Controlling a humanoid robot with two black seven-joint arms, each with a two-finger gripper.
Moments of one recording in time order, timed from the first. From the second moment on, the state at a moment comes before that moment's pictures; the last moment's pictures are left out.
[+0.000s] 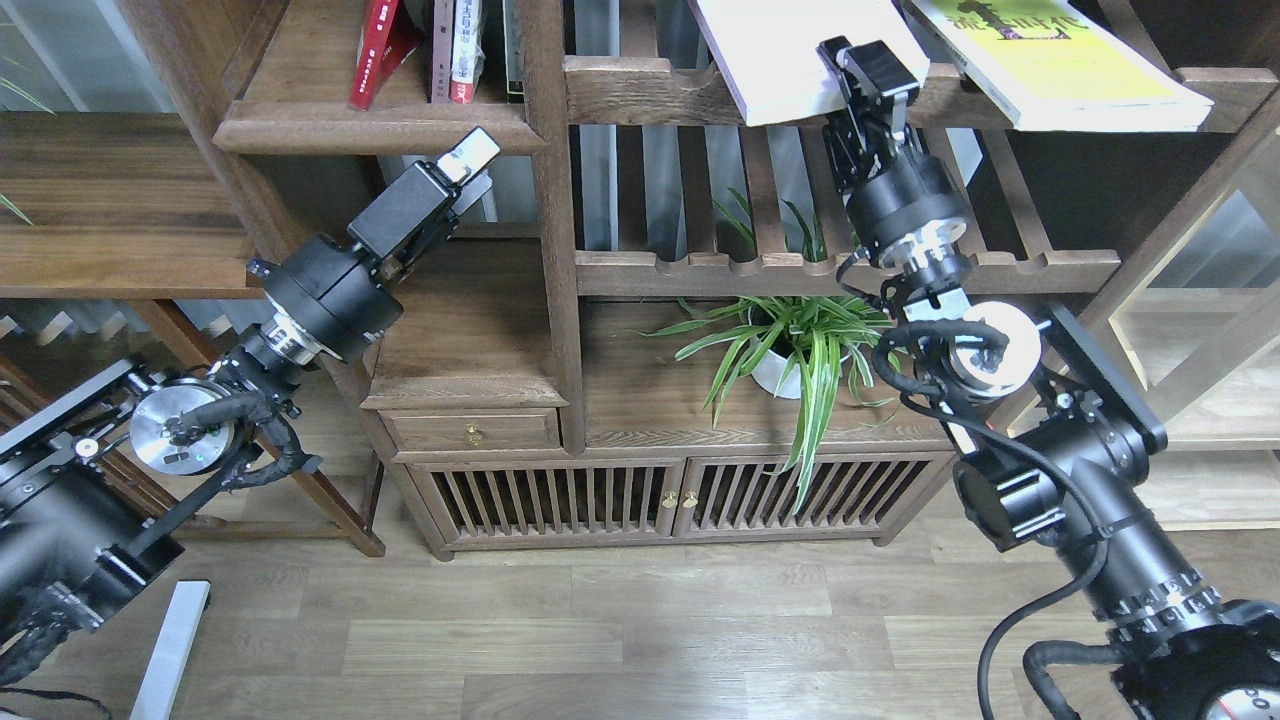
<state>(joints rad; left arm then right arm) -0.58 0.39 -0.80 -1.35 -0.28 -0.49 0.00 0.53 -0.15 1.18 1.24 0.33 0.20 0.11</state>
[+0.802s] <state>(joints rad) -0.58 0.39 -0.79 -1.35 -0.27 -0.49 0.00 0.37 -0.16 1.15 1.32 0.36 0.58 0.11</state>
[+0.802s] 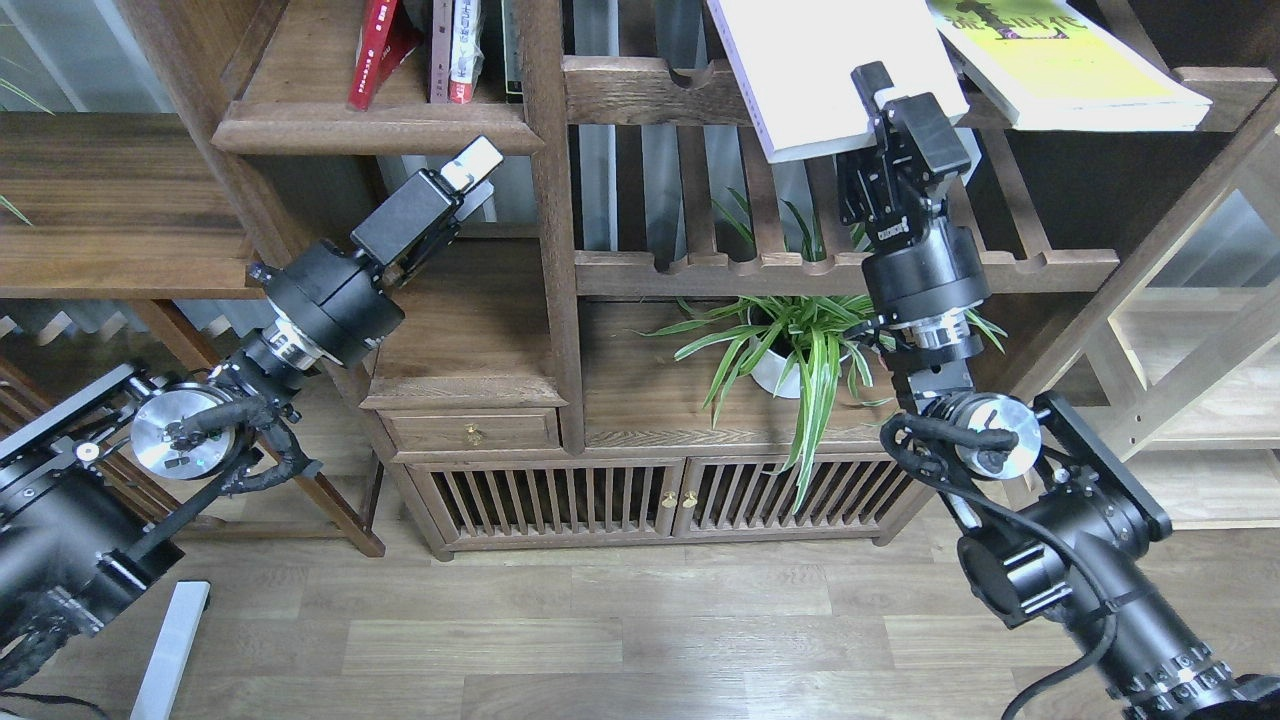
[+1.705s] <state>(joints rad) -0.58 0.28 -0.80 -1.35 -0.30 -0.49 -0.01 0.41 -0.08 1.06 1.34 0.35 0.58 0.11</state>
